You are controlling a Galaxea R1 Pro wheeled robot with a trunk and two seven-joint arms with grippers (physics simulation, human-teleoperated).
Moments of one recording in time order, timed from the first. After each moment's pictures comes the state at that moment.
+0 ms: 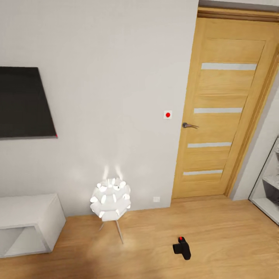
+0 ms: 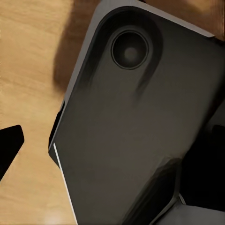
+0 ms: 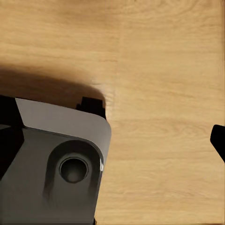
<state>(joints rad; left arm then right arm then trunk) 0.00 0.03 0.02 -0.08 0.40 0.10 0.03 -0.27 -0.03 -0.04 0.03 0.25 0.06 -0.03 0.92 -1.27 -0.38</state>
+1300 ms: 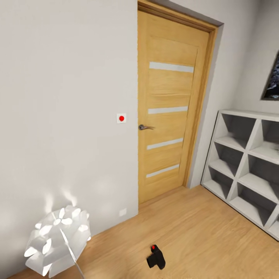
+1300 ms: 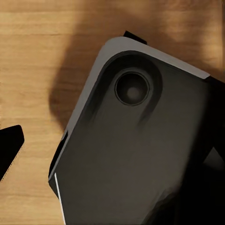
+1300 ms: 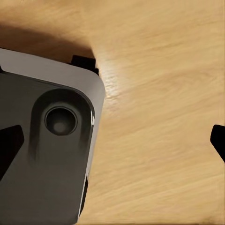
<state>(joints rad) 0.00 0.03 0.03 -0.08 0.42 -0.04 0.04 -0.18 -0.06 -0.03 0.03 0.25 0.05 -0.02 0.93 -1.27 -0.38</state>
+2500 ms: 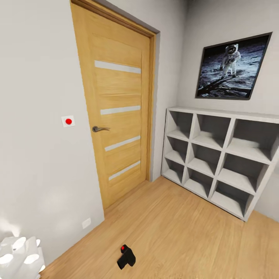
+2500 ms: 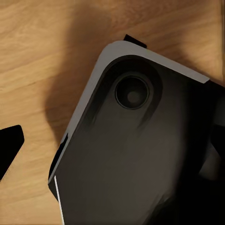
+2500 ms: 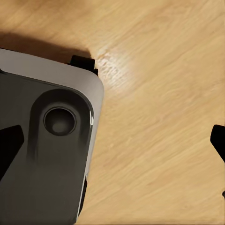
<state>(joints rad) 0.00 0.03 0.03 -0.08 0.43 -0.04 0.04 -0.18 -0.06 -0.03 0.03 0.25 0.05 -0.02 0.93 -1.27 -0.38</state>
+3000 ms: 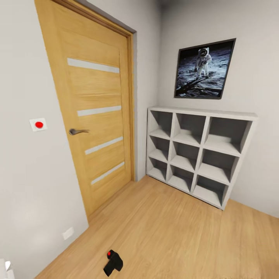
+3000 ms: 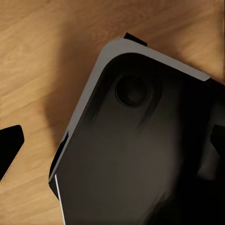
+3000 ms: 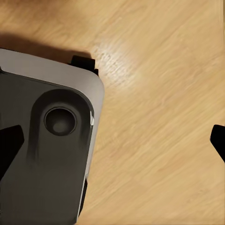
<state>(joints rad) 0.00 0.03 0.03 -0.08 0.42 -0.04 0.04 -0.18 -0.06 -0.03 0.03 0.25 0.05 -0.02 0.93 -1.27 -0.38</state>
